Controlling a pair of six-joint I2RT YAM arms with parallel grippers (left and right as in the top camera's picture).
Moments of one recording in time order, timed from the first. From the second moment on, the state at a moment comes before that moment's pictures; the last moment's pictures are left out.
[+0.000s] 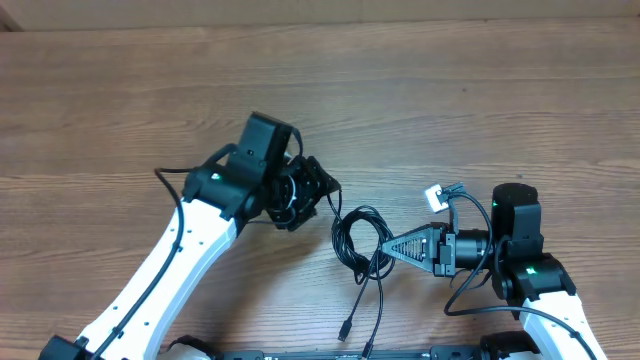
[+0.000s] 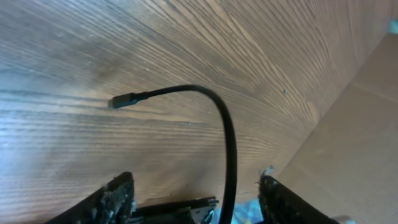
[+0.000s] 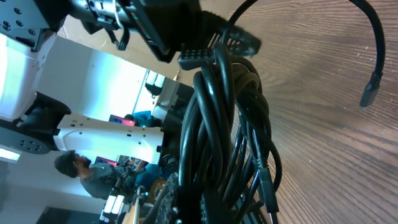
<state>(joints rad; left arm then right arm) -0.45 1.40 1.15 -0.81 0.45 -1.20 0.11 0.94 0.46 -0.24 -1.34 0.42</state>
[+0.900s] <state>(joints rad) -0.46 1.53 1.15 -0.71 0.45 -1.21 0.11 0.94 0.46 -0.25 -1.34 0.41</state>
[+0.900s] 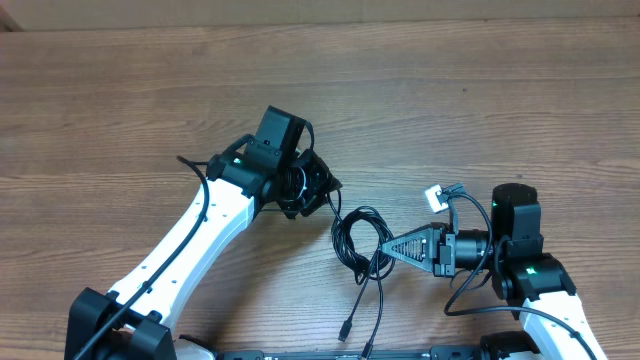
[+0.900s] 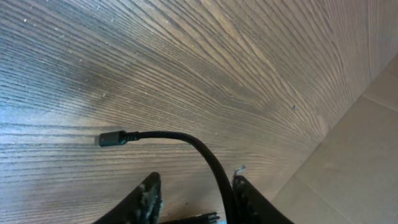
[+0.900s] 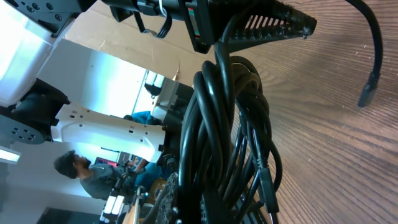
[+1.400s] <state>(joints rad) -0.46 1.53 1.15 -0.71 0.45 -1.21 0.11 0.94 0.46 -0.25 -1.33 0.41</state>
